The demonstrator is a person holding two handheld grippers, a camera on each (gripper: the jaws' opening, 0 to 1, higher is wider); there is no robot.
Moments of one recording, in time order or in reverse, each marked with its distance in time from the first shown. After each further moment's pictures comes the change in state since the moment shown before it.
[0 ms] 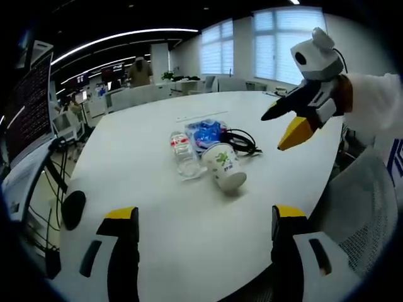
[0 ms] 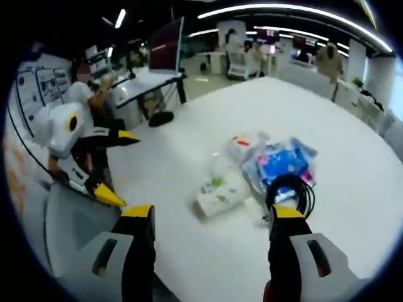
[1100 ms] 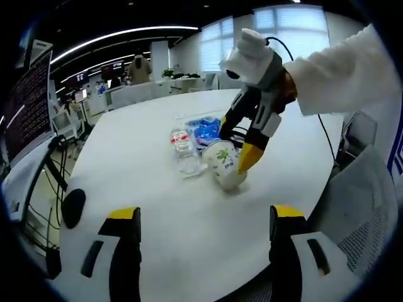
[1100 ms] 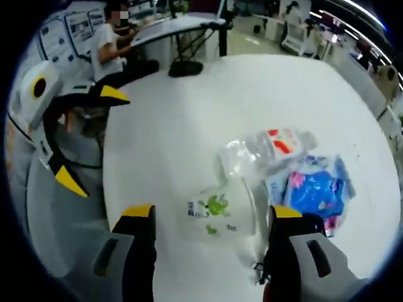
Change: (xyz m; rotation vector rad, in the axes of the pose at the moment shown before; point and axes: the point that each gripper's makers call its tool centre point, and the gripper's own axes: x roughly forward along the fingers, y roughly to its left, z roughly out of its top) left arm 0.001 0.000 -0.003 -0.002 0.018 0.002; right arm 0.089 -0.010 -0.002 -0.273 0.302 0.167
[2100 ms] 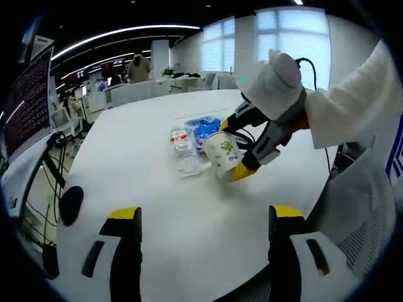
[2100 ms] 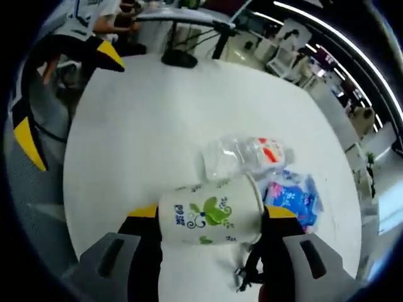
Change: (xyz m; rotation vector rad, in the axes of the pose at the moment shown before) left arm 0.000 0.000 0.000 -0.032 -0.001 -0.012; right arm -0.006 -0.004 -0.001 -0.213 -0.106 -0.342
